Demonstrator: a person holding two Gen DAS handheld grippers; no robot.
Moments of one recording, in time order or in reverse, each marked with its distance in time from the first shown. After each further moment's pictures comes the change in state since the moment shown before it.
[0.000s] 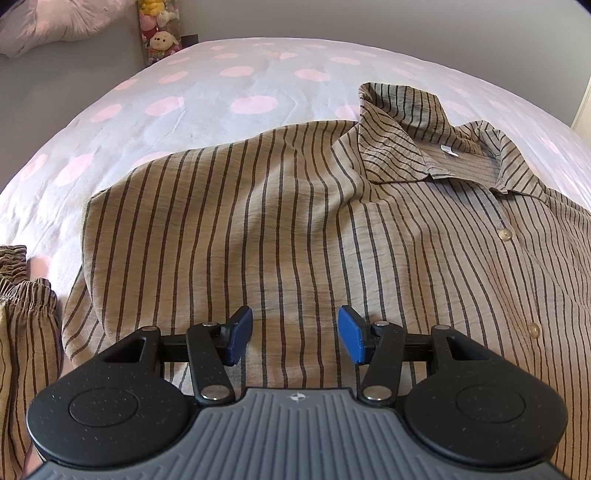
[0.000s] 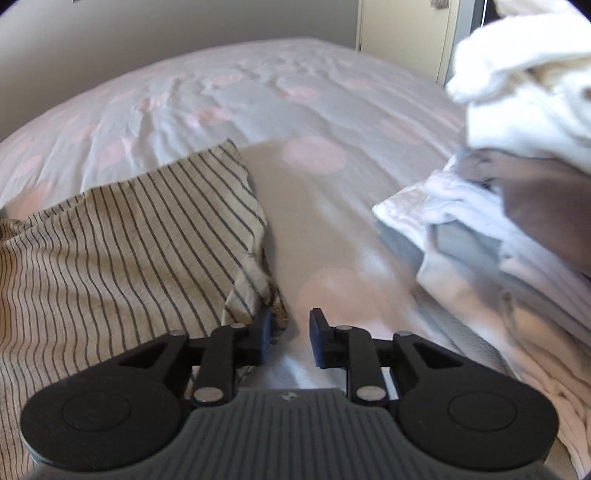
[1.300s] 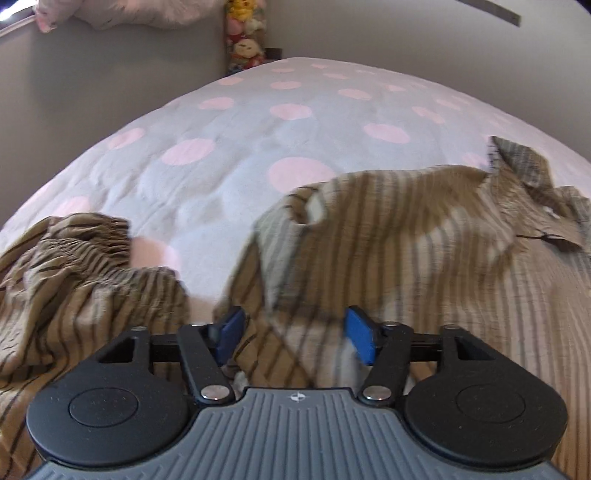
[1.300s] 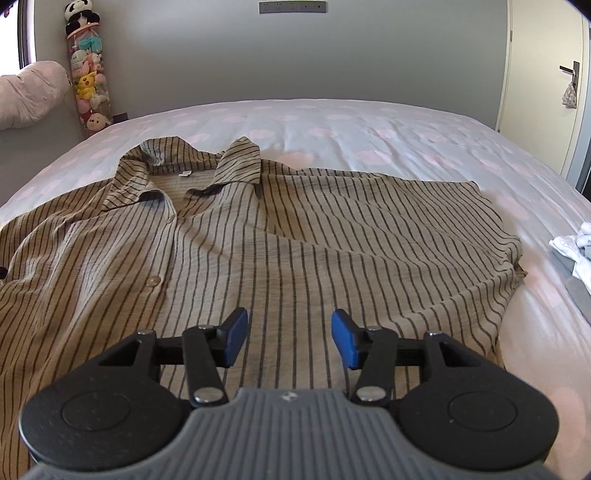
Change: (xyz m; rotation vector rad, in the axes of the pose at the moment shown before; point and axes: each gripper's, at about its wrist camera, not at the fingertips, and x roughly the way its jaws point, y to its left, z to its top) left arm -0.001 0.095 -0.006 -0.152 -0.097 0.131; right arm -0.130 0.171 -0.128 -0.307 -0.140 0.336
